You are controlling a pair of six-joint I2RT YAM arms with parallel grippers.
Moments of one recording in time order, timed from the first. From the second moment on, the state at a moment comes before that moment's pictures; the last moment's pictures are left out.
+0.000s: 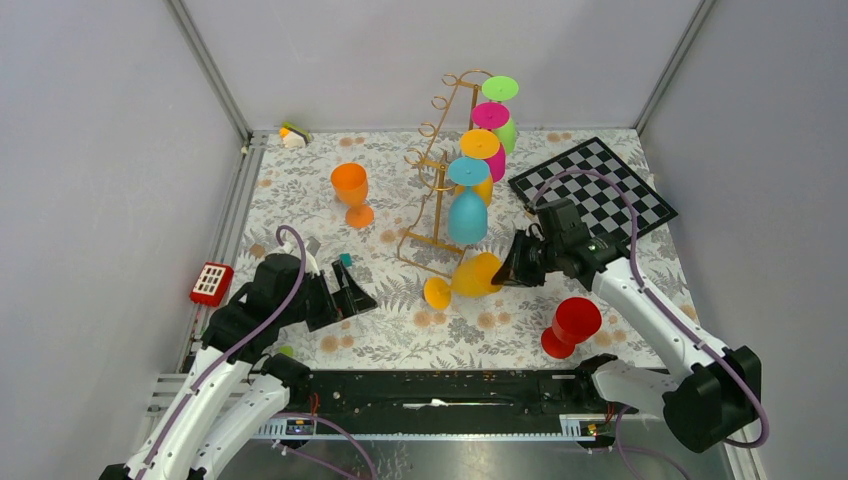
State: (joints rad) left arm -0.43 0.56 0.71 -0.91 0.28 -0.79; right arm 0.44 1.13 0.90 -0.72 -0.38 0.70
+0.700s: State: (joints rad) left arm -0.43 0.58 0.68 -0.82 0.38 -0.82; right arm 0.44 0.96 0.81 -0.81 -0.46 0.65
